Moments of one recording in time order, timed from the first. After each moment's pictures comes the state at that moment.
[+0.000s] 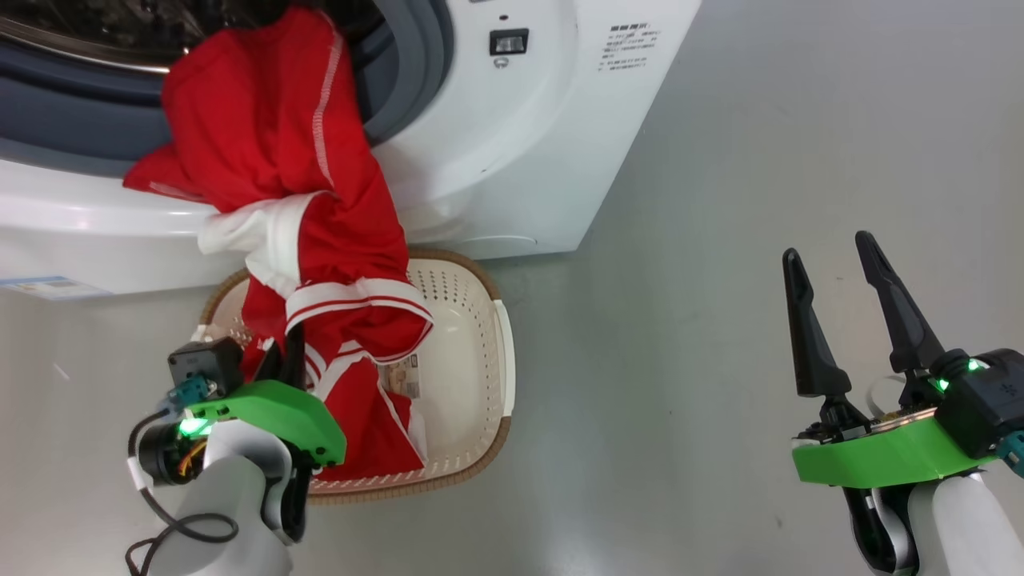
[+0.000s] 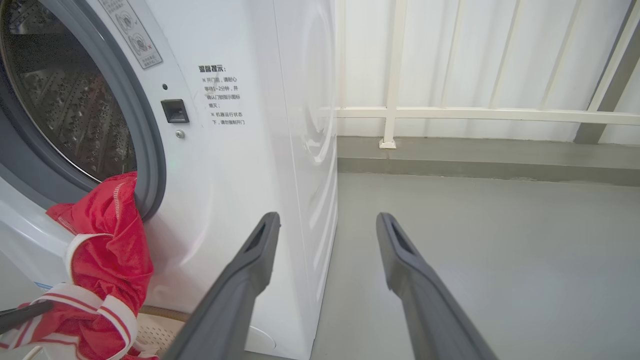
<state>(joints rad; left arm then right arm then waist) -0.62 0.03 -0.12 0.94 -0.40 -0.04 -0.25 -0.15 -0.04 -0.02 -0.01 0.20 0.12 -0.26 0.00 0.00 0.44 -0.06</state>
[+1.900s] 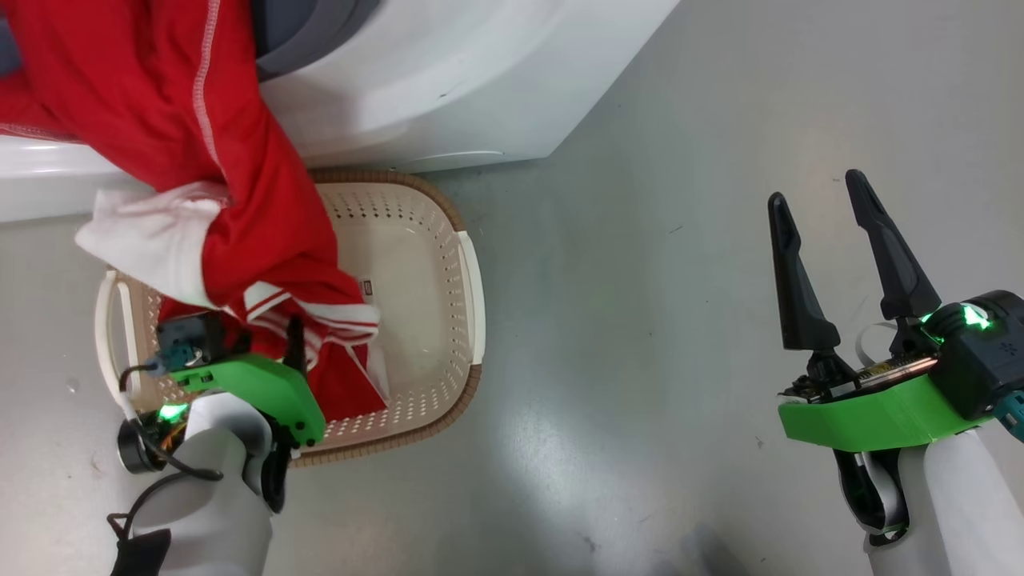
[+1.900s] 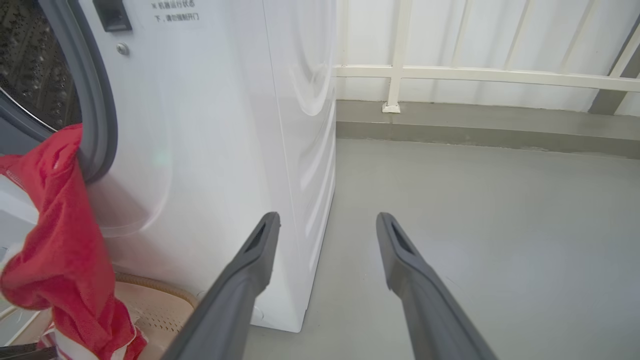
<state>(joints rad) -0.82 0.04 -0.14 1.29 -0.41 -0.06 -0.24 -0.25 -0.04 0.02 -0.03 0.18 0.12 -0.26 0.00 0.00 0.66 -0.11</state>
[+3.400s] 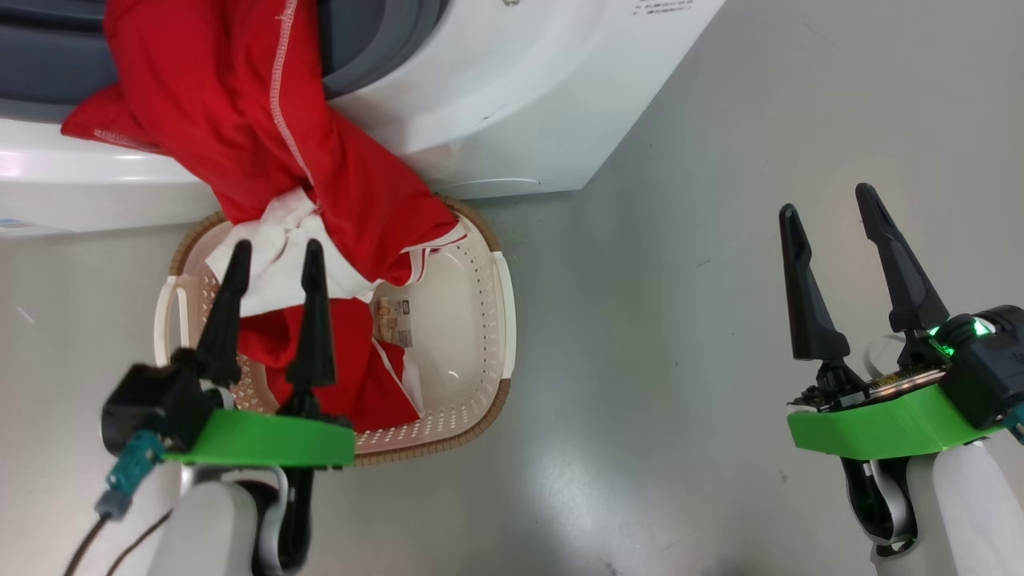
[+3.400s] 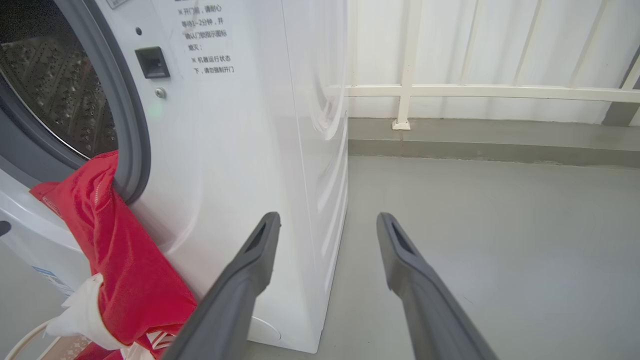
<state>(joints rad) -0.36 0.03 -0.08 0.18 -0.31 -0.01 -0.25 -0.22 -0.05 0.00 -0.03 0.20 0.12 -0.26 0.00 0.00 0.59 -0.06</state>
